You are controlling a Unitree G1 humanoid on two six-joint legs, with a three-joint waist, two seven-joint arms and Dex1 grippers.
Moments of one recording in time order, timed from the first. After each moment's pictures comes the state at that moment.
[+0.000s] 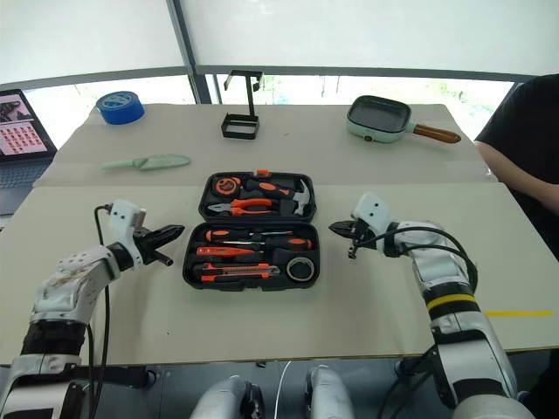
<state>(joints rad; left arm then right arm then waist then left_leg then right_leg) -0.47 0.58 0.09 0.34 -0.34 0.41 -0.75 -0.72 -0.51 0.15 0.64 0.05 -0.11 0.97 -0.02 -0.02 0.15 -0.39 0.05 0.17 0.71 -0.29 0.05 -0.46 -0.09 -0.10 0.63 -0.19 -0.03</state>
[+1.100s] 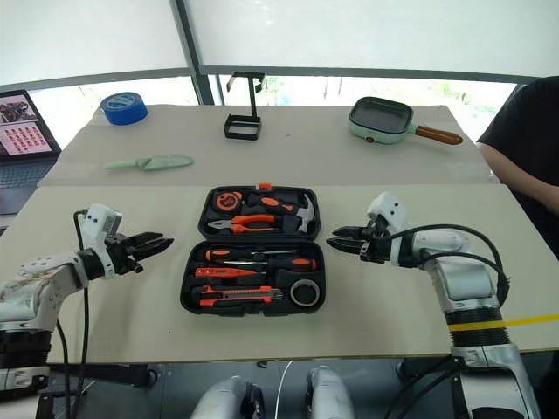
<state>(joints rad) -0.34 0.72 0.26 0.11 -0.54 0.87 -0.84 -0.54 -0.68 -0.01 0.05 0.38 0.76 1.01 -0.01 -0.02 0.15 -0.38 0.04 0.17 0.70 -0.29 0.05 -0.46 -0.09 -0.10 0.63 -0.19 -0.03</state>
